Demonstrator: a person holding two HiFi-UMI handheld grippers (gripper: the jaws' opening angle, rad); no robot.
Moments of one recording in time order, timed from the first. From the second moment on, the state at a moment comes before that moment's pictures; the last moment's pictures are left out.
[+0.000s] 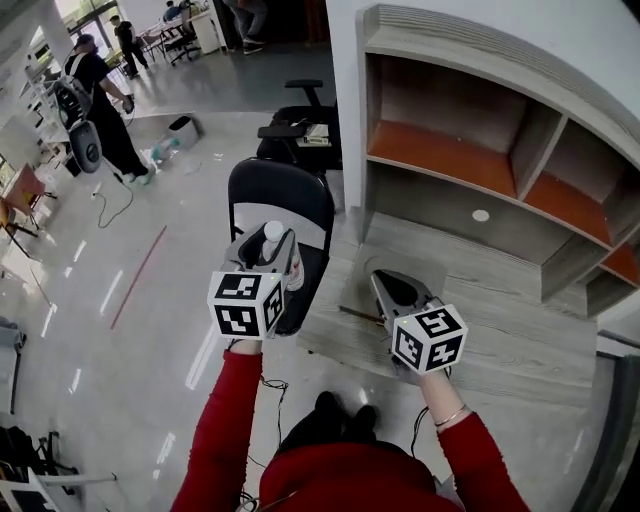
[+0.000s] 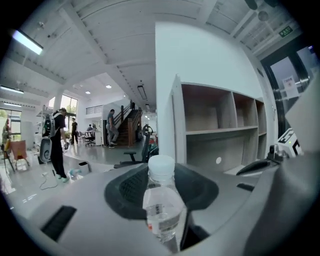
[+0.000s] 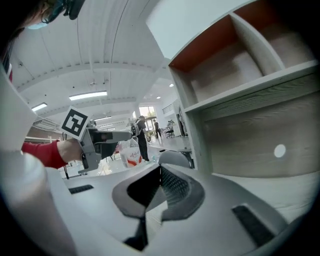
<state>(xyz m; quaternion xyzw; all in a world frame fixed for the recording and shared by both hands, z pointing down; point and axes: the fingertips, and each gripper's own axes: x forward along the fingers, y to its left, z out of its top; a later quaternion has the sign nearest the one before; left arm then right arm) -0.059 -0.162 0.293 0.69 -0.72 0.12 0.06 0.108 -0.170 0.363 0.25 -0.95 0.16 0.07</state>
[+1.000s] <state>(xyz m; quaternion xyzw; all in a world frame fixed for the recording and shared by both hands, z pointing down) -0.267 -0.179 0.436 0.77 -0.62 0.16 0.08 -0.143 -0.162 0.440 0.32 -0.92 0.21 0.12</state>
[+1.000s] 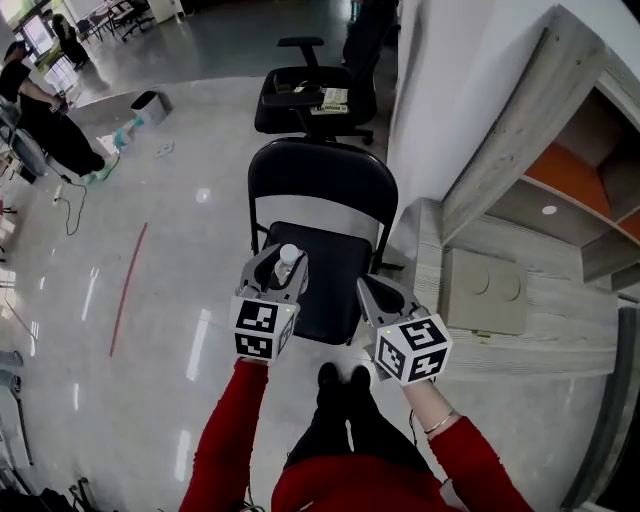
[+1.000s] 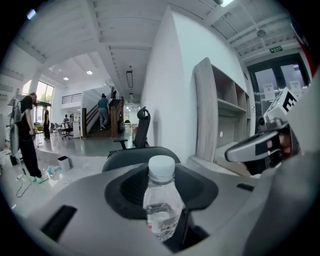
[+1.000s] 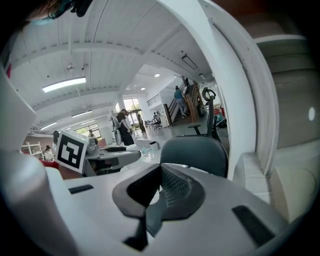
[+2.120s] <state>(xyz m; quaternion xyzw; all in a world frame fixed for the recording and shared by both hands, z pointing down) -0.291 -0.217 0.675 0.78 -0.58 0.20 0.15 -0.181 -0.211 0.636 0.35 -0.88 0.26 0.20</state>
